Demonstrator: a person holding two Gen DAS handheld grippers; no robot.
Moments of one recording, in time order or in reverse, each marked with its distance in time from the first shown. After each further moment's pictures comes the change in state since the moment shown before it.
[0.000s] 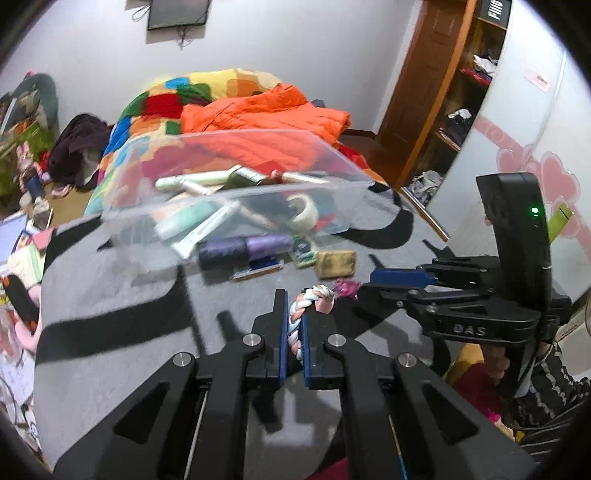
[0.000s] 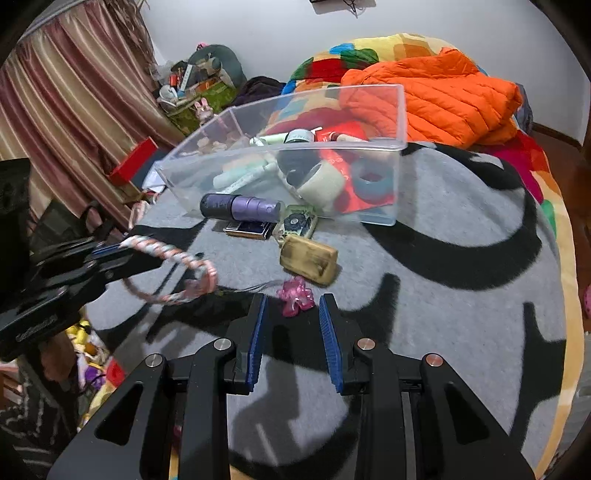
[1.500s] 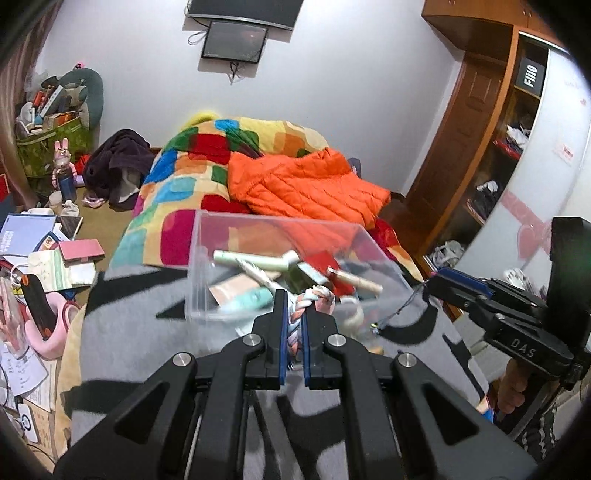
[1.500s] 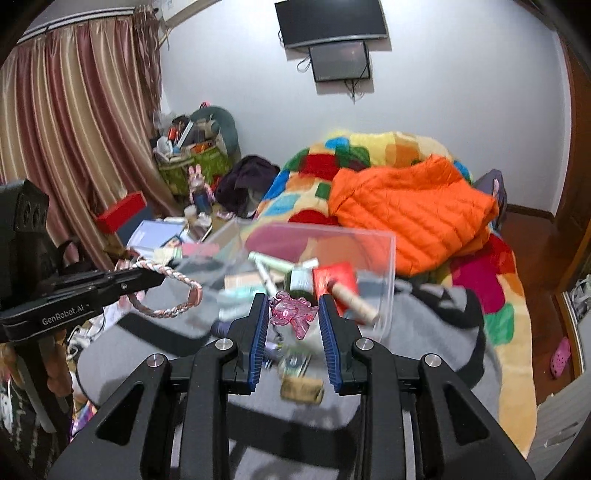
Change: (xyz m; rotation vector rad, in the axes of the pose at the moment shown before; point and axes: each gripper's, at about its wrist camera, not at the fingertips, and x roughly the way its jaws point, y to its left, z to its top) left arm -0.042 0.053 0.065 -0.152 -0.210 0.071; right arm -0.071 0.035 0.070 -0.085 -0.346 -0.130
